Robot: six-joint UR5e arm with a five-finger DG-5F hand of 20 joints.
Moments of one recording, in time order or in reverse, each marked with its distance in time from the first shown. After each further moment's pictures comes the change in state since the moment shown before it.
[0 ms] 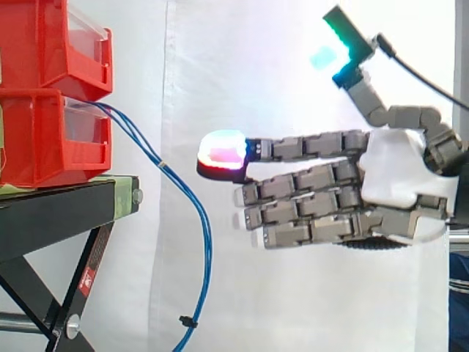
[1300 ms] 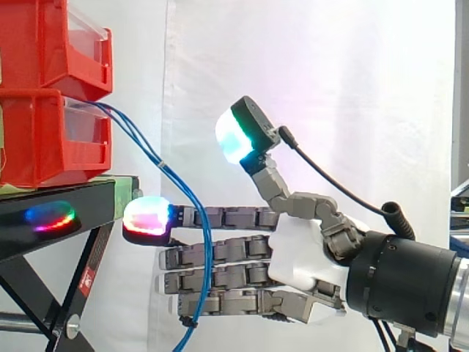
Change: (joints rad) arm -0.010 -0.296 0.199 0.144 0.025 0.006
